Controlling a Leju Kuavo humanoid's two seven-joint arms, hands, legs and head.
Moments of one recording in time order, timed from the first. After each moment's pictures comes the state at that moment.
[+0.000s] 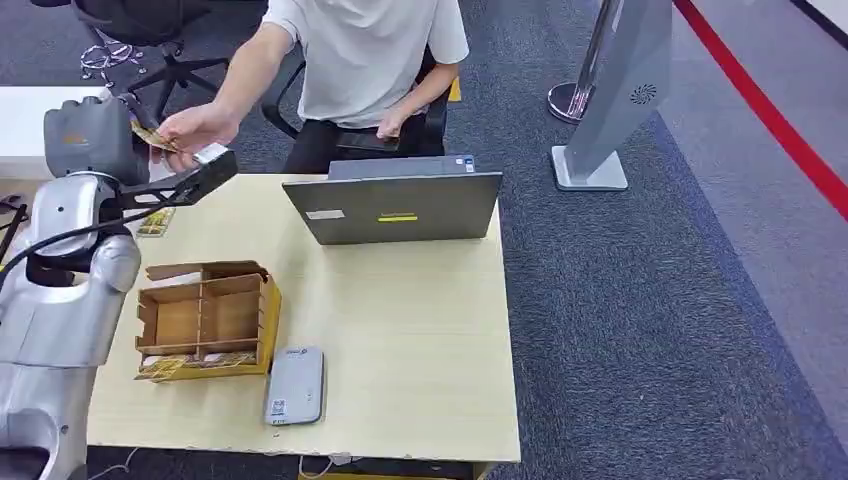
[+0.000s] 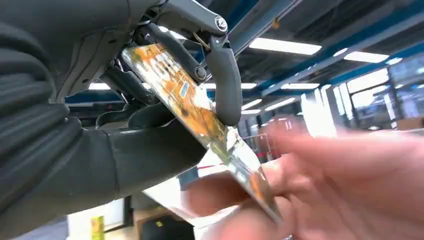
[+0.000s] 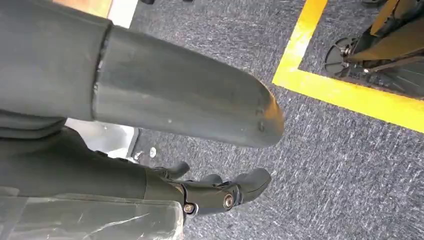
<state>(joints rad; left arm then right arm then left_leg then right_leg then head) -0.74 0.29 -0.26 -1.33 -1.31 -0.08 0.29 0.01 0.08 -0.84 -0.26 1.30 -0.03 -0.02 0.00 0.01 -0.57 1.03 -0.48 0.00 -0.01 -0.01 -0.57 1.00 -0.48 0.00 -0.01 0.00</state>
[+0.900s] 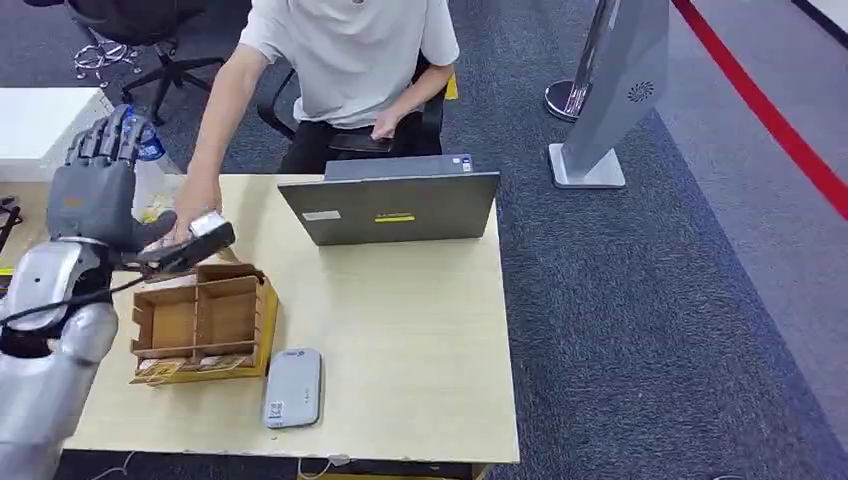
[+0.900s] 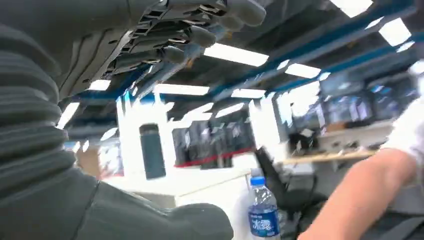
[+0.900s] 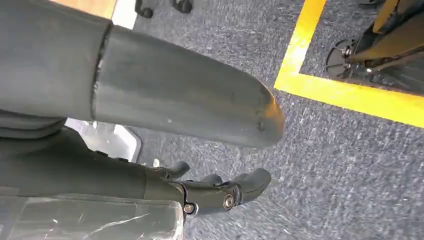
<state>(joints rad) -0.34 0.43 -0.23 -1.66 -1.17 0.01 0.07 0.03 0.09 -0.92 -0.28 1.29 -0.01 -0.03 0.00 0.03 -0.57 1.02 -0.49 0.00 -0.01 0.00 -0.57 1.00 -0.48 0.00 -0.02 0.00</state>
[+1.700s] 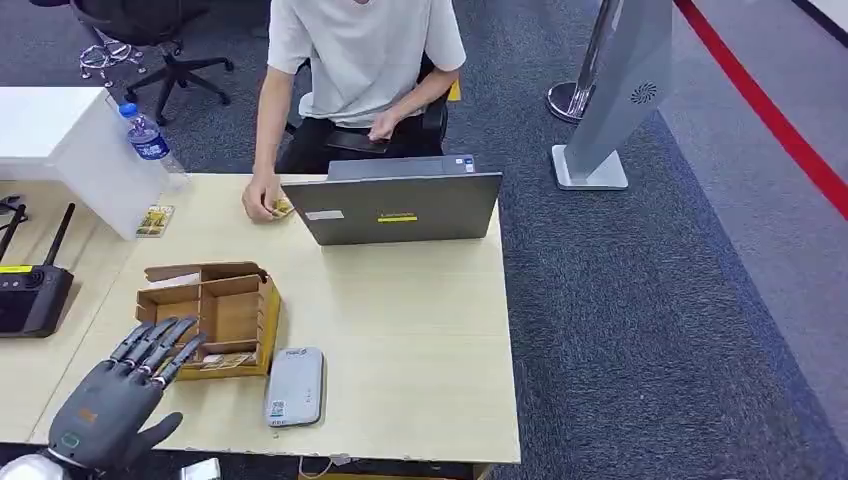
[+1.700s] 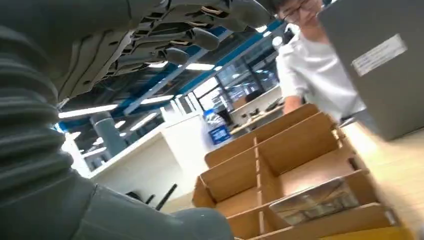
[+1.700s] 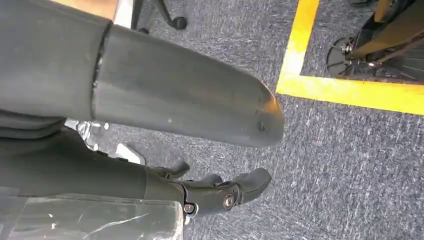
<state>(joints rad) 0.35 0.69 -0.22 -1.99 -1.15 0.15 0.01 0.05 0.13 -1.11 -0.38 1.39 0.06 -0.05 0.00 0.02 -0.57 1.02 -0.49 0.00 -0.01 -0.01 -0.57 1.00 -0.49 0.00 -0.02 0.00</state>
